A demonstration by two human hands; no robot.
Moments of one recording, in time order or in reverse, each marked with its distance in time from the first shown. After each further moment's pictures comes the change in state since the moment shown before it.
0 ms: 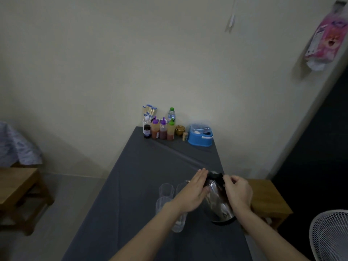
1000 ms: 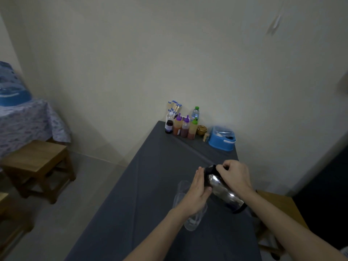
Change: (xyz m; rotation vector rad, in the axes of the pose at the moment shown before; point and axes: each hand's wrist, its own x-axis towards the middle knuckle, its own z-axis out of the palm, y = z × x) left_hand -0.043 -0.025 -0.012 -0.352 0.221 -0.185; right_hand 0.019 -0.064 0.048 -0.351 -0.310 -0.434
